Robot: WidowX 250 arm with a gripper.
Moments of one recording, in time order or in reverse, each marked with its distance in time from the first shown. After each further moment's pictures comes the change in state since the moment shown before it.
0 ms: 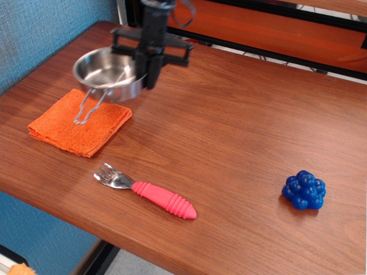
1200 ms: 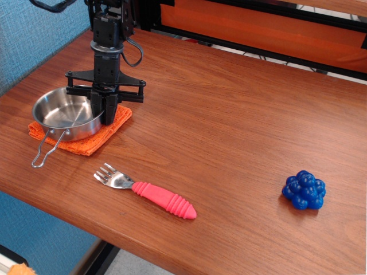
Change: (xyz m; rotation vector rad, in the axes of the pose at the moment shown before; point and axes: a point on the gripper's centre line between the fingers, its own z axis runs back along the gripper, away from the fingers) arm -0.013 0.043 -0.054 -0.026 0.021 0.043
